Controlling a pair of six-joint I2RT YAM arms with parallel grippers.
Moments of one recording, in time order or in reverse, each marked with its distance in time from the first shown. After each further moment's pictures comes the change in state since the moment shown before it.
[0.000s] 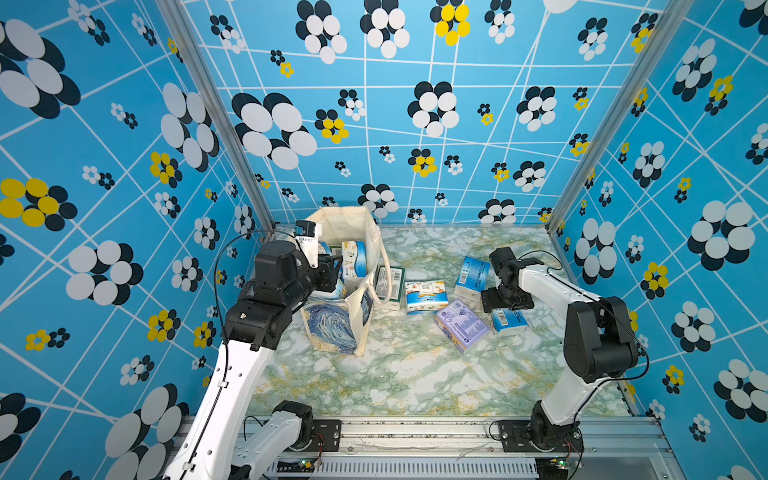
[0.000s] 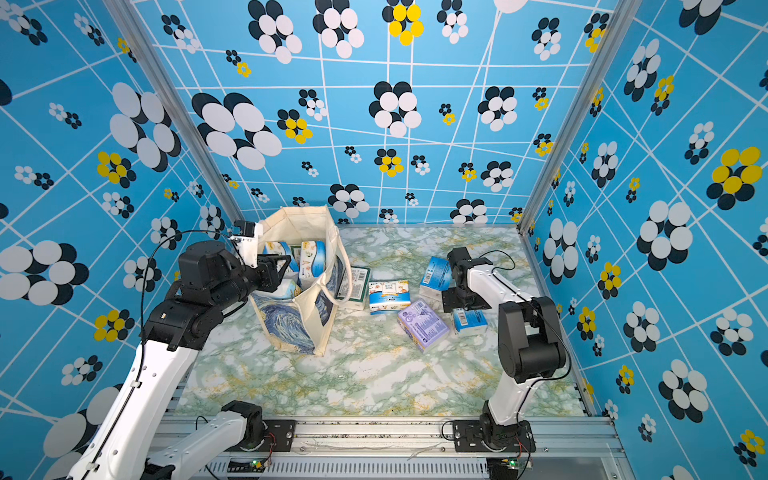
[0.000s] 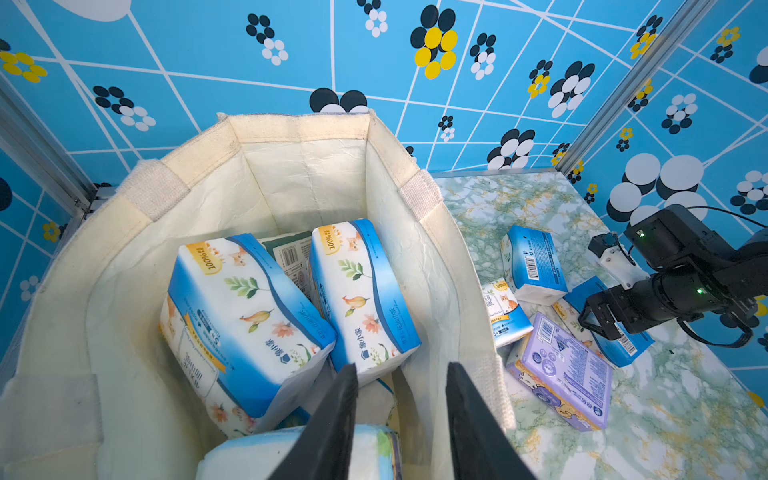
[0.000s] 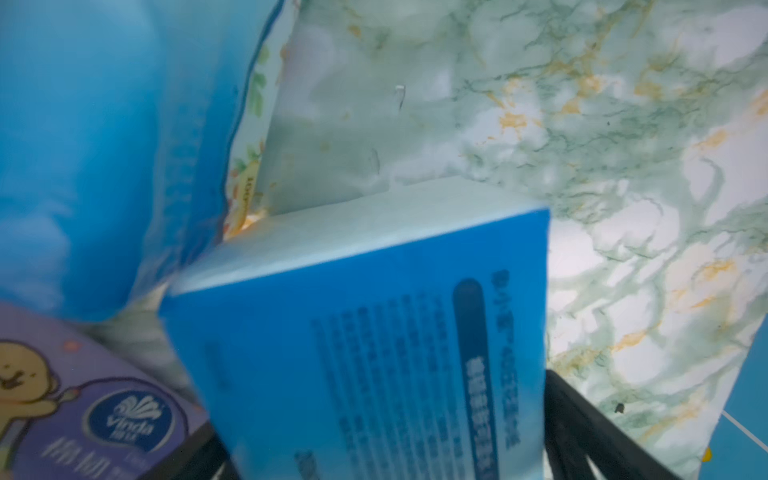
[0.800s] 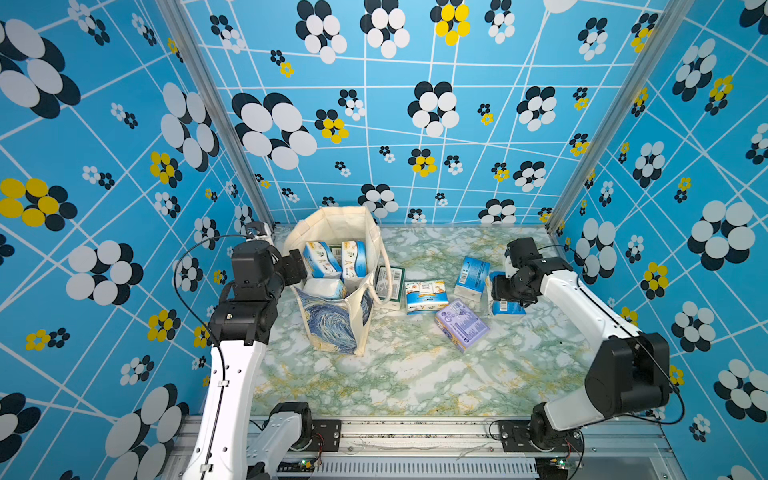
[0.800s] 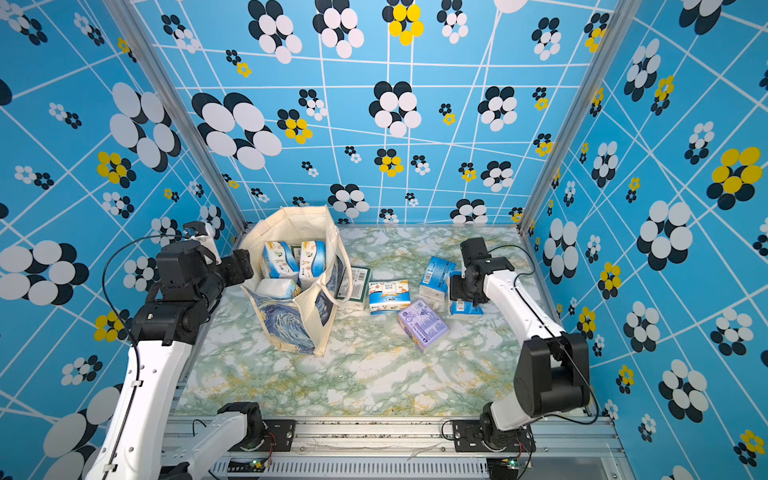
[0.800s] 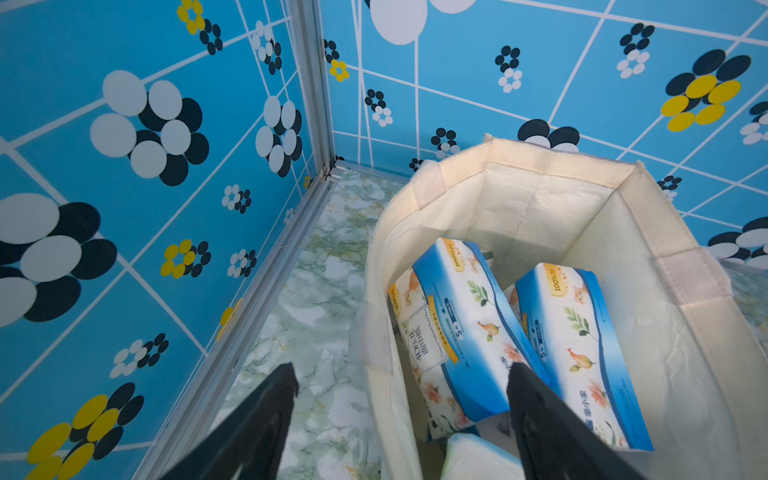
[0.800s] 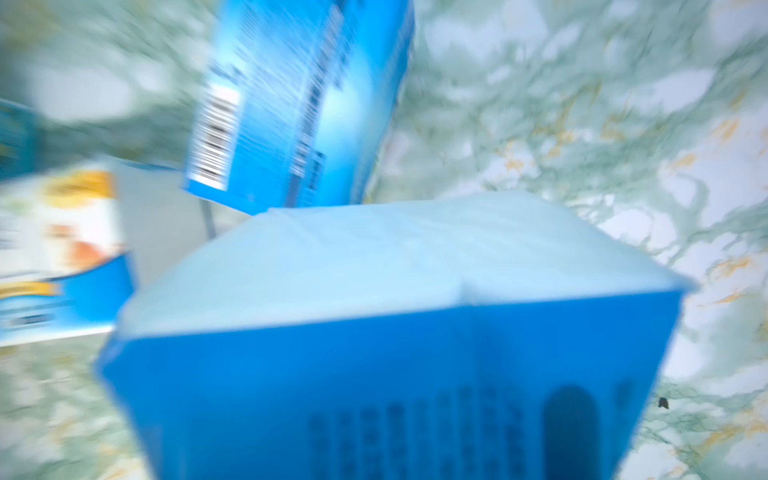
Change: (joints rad) left arm 0.268 0.000 -0.023 -0.007 -0.287 -0.032; right arm 0.005 -0.309 0.042 -0.002 -0.186 0.088
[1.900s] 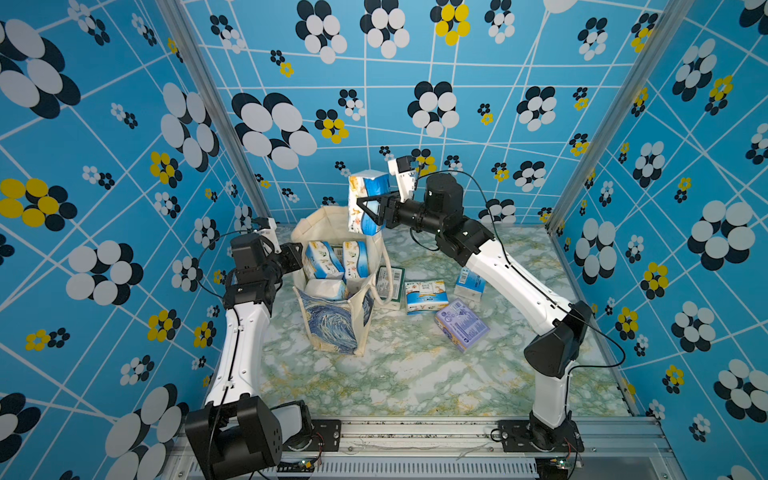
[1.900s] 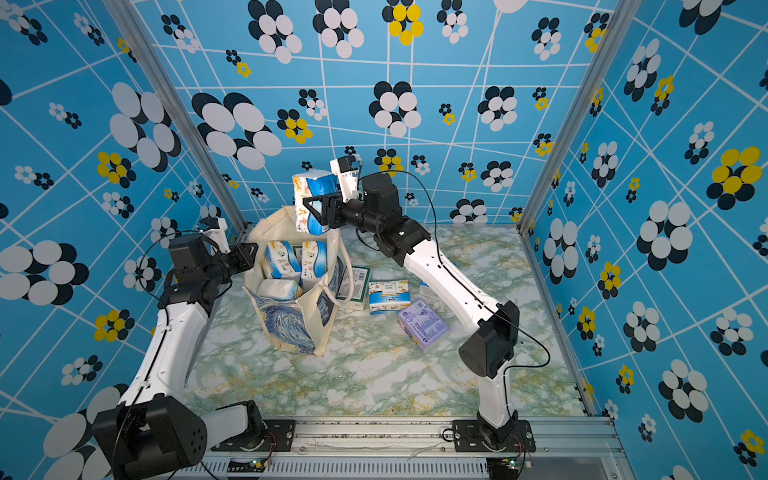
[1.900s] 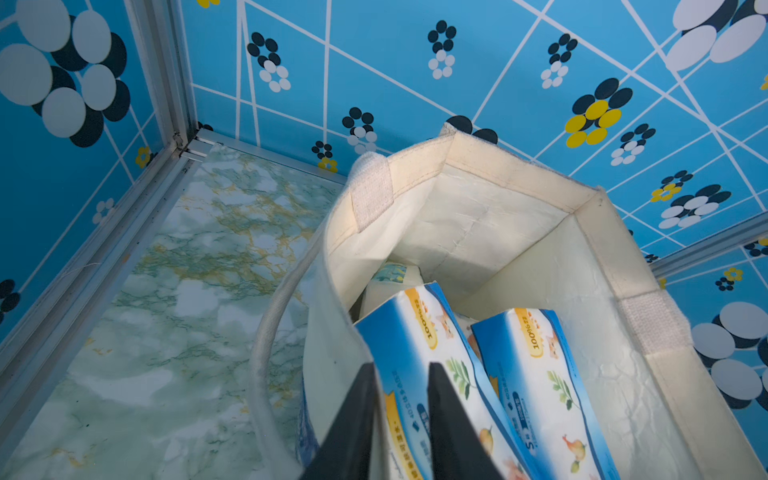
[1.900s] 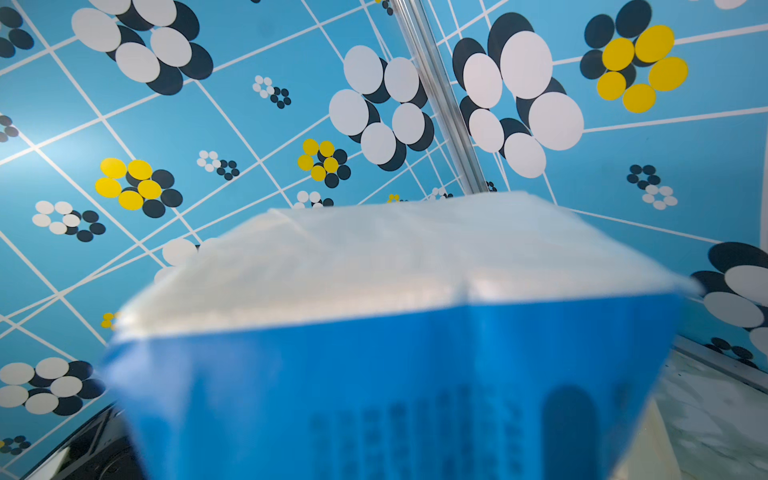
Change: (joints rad) left arm 0.177 0.239 -0.136 0.389 0.522 -0.094; right arm 0.549 0.544 0.921 0.686 -0.391 0.220
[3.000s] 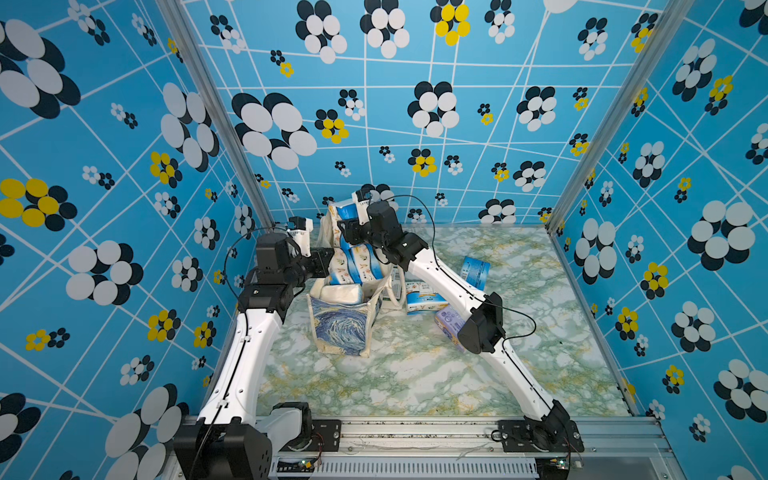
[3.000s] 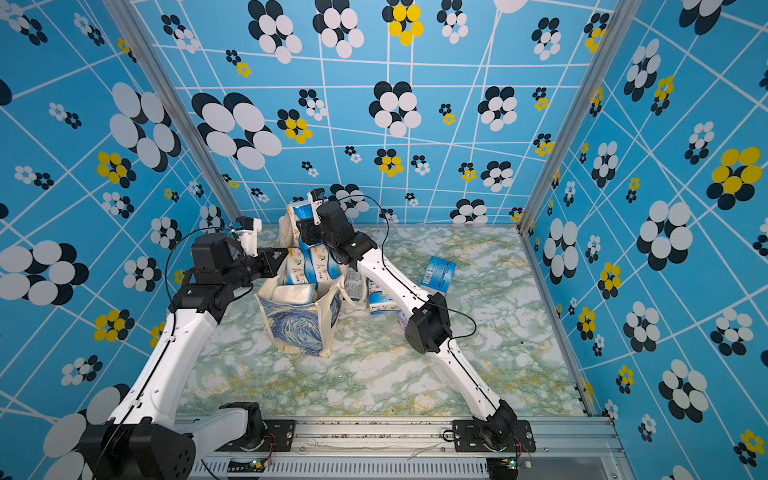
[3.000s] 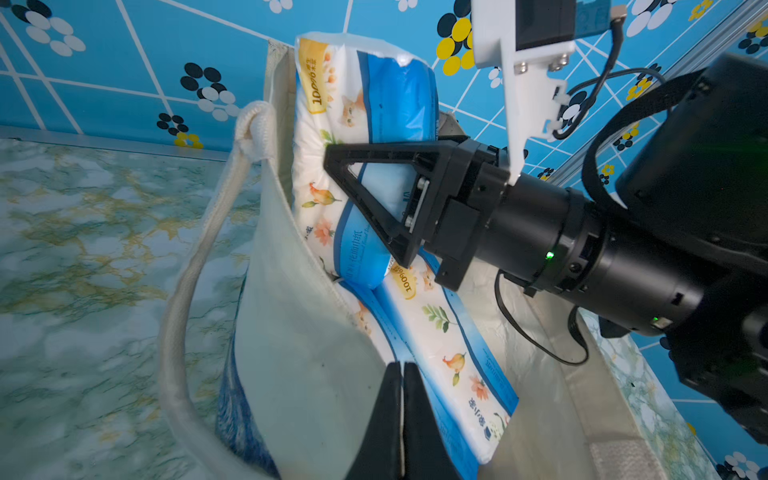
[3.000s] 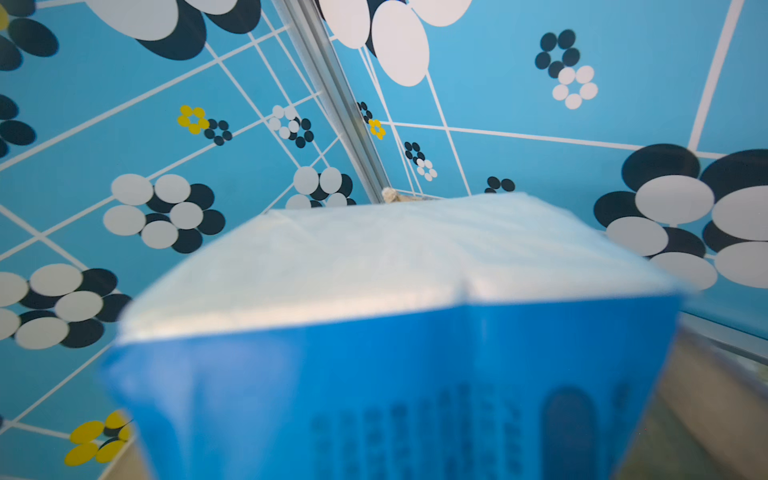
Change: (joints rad) left arm -0.217 -0.072 0.024 -0.103 0.059 0.039; right arm 0.066 0.587 0.541 -0.185 0.396 -0.137
